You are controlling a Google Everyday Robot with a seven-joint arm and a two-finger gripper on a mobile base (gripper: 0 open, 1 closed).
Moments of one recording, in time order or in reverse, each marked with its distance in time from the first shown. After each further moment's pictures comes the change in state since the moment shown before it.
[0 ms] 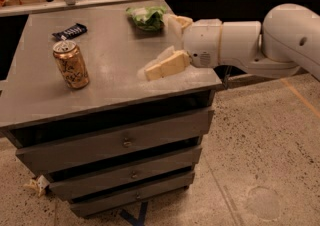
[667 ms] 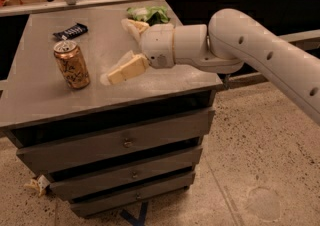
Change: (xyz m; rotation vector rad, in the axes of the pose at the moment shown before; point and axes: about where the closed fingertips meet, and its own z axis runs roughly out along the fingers) arm 0.001 0.015 0.092 -0.133 -0.060 -0.033
